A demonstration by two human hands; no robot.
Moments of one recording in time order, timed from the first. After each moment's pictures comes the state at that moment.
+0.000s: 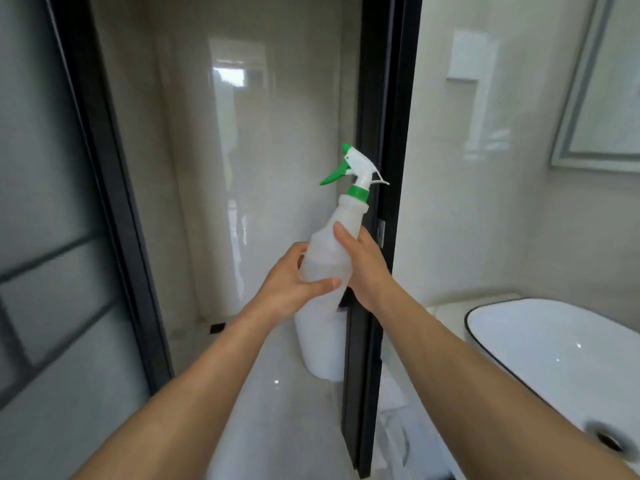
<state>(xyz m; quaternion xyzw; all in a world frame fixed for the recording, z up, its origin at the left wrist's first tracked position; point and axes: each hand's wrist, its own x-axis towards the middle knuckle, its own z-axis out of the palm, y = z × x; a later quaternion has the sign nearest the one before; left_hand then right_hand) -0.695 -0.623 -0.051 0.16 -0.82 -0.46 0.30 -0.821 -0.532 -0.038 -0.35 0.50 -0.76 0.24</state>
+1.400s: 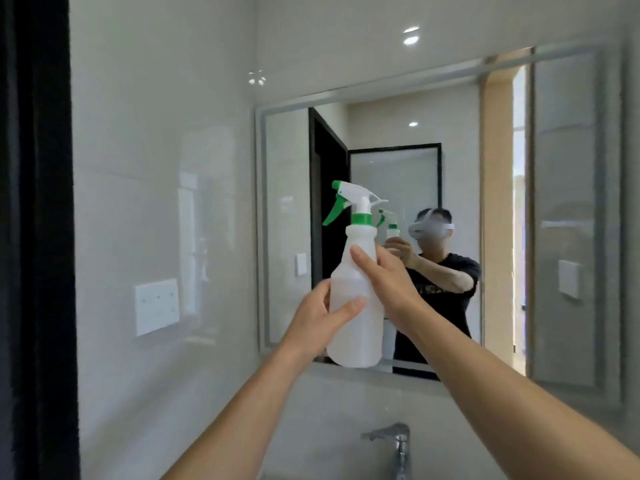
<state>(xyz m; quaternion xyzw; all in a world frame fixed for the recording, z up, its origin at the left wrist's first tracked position) -1.021 -0.373 0.316 -0.34 -0.71 -0.61 0.10 -1.012 -0.223 0.360 -0.19 0.70 -0.63 -0.29</state>
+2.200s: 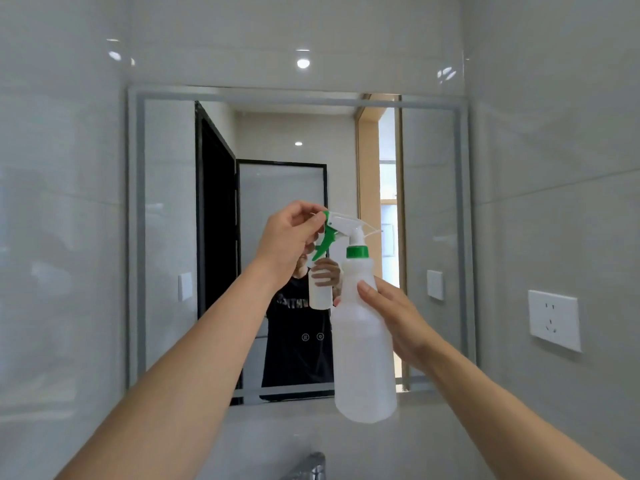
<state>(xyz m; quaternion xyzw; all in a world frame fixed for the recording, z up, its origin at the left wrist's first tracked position) -1.096 -0.288 0.443 -0.49 -0.51 -0.71 0.04 -0.966 -0.151 0.345 -0.10 0.73 -0.61 -0.30</state>
